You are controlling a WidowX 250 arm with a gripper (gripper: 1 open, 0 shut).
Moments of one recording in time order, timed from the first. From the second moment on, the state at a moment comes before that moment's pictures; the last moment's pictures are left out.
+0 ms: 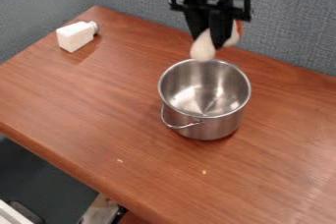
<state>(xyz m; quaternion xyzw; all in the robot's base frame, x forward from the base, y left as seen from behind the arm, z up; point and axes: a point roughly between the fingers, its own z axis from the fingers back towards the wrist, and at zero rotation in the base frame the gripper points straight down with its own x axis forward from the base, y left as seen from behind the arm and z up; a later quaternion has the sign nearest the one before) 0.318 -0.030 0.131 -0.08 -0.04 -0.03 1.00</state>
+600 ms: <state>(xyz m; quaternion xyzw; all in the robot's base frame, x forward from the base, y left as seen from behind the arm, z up) 0.335 -0.012 0.075 -0.01 0.02 -0.07 1.00</state>
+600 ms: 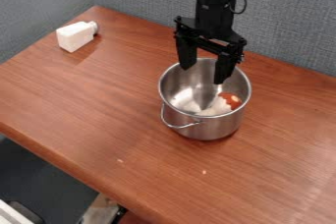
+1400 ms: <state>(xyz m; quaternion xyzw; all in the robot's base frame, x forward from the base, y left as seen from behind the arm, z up) 0.350 0.091 0.093 0.00 0.02 0.00 1.00</state>
